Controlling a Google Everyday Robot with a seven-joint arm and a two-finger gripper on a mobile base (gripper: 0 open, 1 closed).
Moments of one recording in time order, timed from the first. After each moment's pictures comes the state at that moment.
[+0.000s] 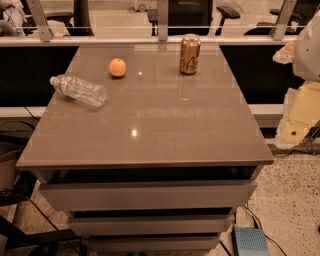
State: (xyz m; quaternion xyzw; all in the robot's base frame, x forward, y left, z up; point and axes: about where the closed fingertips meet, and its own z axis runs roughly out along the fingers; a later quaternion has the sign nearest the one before) arm 0.438 -0.217 0.976 -0.60 0.78 -0.03 0.16
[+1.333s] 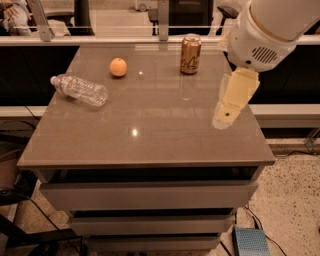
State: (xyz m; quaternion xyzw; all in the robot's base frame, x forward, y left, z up) arm 0.484 -0.125 0.977 -0.64 0.74 -0.01 0.21
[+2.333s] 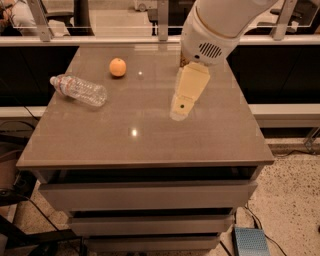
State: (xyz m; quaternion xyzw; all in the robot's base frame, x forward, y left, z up) arm 0.513 -0.047 0.973 -0.65 0.72 0.01 0.23
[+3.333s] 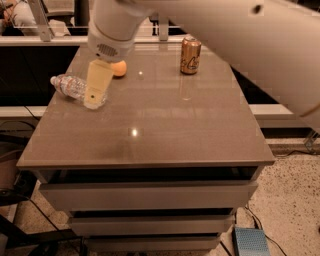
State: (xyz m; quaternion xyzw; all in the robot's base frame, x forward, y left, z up) arm 0.577 0.123 0.953 -0.66 0.70 0.04 0.28
